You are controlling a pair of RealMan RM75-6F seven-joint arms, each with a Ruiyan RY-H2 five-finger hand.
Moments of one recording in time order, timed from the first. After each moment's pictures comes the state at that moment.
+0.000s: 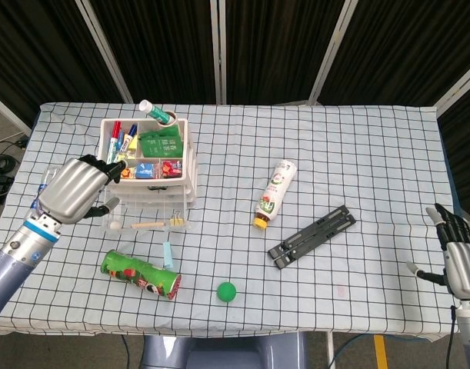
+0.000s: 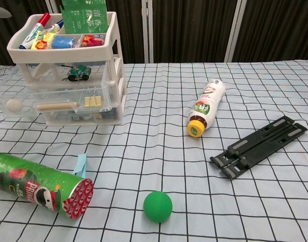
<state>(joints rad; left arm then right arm) -0.66 -0.77 -0.25 -1.99 1.32 0.97 0.22 0.11 -1.12 0.11 -1.52 -1.45 1.45 0.26</state>
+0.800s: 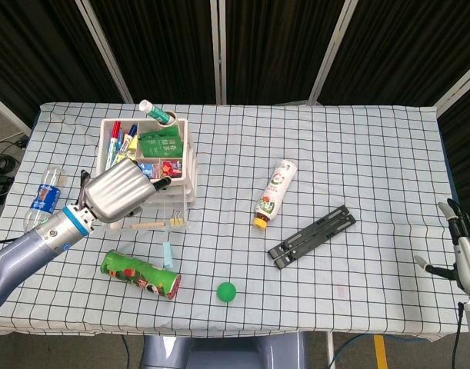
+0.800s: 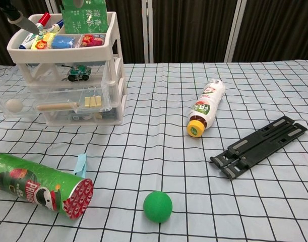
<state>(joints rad) -0.85 -0.77 -0.24 -1.89 1.58 0.79 0.24 0.11 -1.11 0.14 -1.49 -1.41 1.43 0.31</state>
